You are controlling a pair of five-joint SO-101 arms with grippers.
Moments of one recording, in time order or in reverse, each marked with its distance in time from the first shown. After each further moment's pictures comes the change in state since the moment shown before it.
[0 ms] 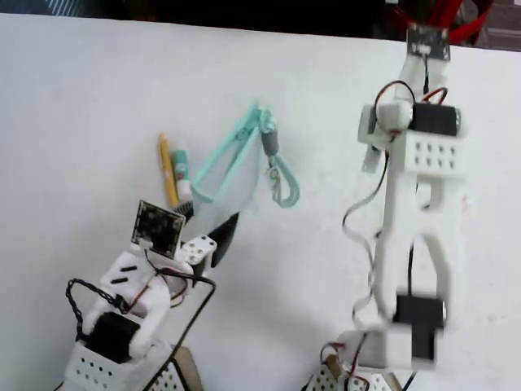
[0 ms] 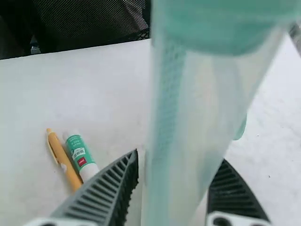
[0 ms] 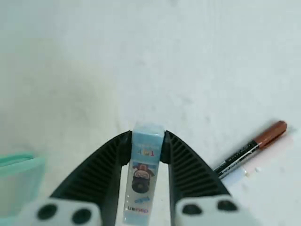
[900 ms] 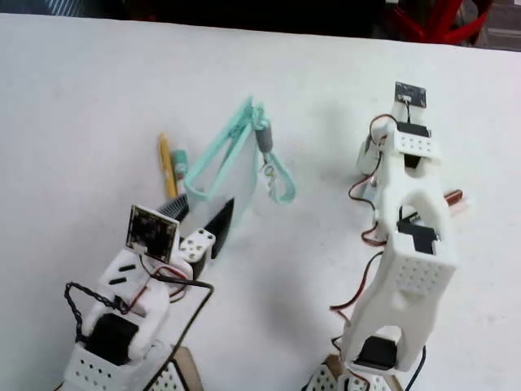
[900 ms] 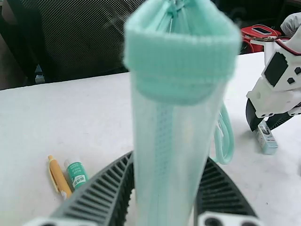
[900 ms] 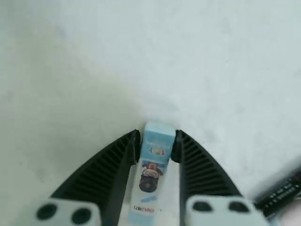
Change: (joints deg) left arm 0.5 -0.9 0.0 -5.6 0.0; right arm 6.9 39.5 0.6 -19.2 0.0
